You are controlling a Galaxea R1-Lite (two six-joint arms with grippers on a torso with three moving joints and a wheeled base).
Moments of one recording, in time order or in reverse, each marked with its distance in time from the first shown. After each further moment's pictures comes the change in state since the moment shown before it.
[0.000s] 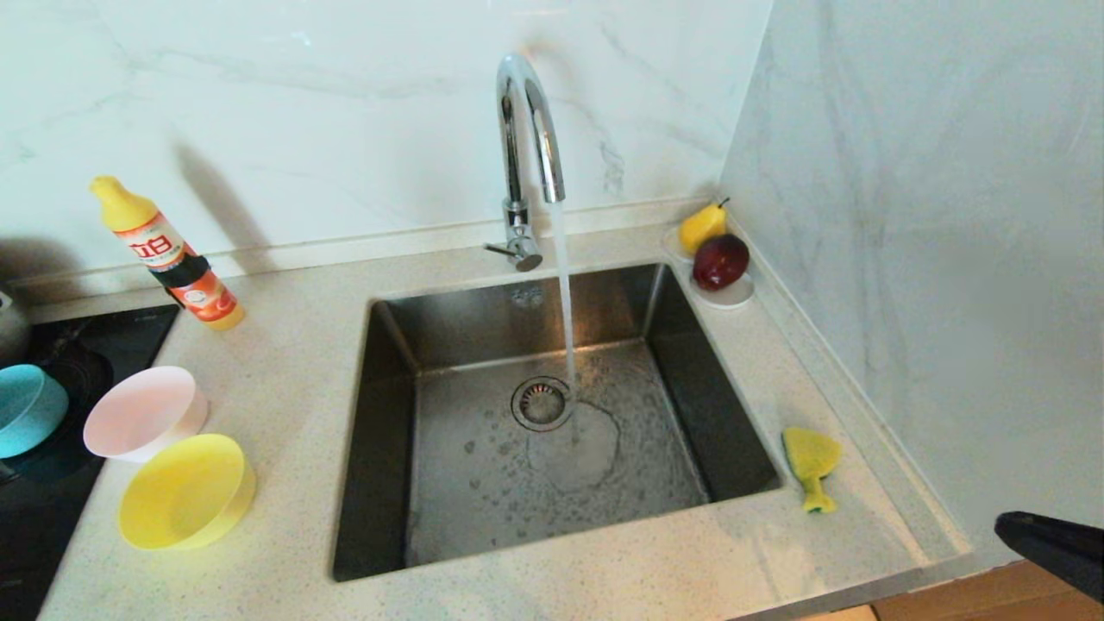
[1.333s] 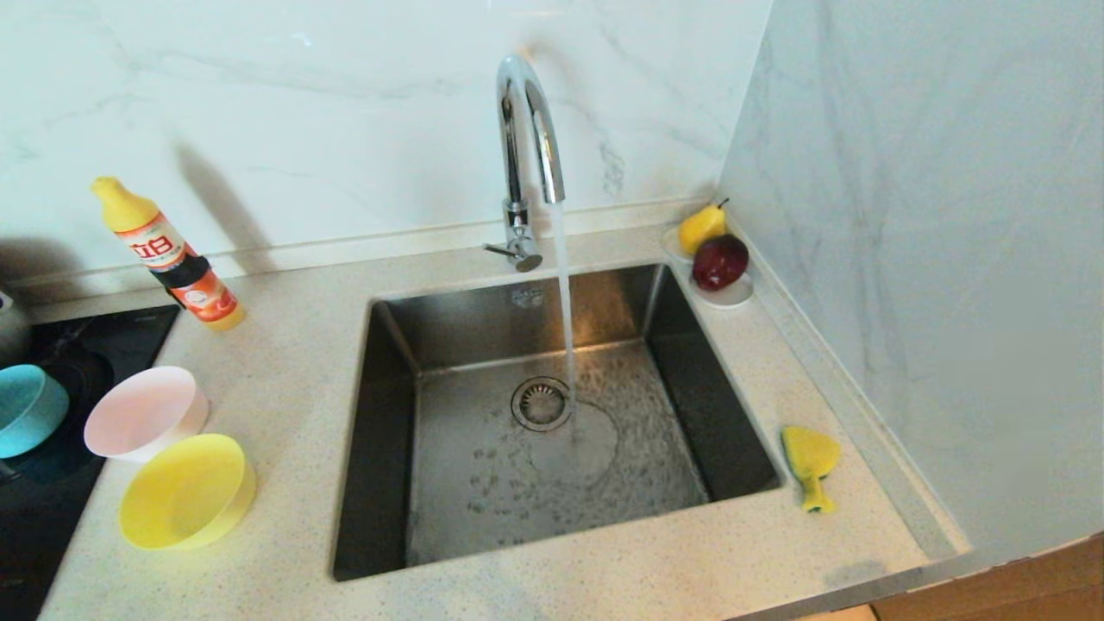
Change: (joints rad) left arm 0.000 0.000 0.000 0.000 0.000 0.000; right arm -0.371 -0.724 0.407 0.232 -0.355 0.008
